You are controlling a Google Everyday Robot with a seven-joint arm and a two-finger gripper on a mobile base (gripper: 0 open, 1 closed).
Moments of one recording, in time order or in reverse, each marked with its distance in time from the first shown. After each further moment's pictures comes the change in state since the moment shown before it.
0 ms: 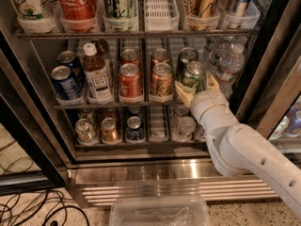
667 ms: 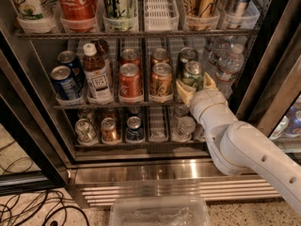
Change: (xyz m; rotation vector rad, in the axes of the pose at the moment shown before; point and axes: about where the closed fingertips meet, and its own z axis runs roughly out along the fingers) arm 0.000 0.006 0.004 -0.028 0.007 0.024
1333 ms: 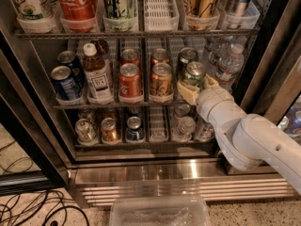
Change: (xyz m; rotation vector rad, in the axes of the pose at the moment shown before) arm 0.010 -0.007 0.000 -0.089 0.058 0.060
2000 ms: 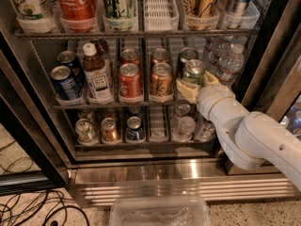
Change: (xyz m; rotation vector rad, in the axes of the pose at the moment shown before) arm -0.023 0.006 -0.004 -0.023 -0.039 -0.024
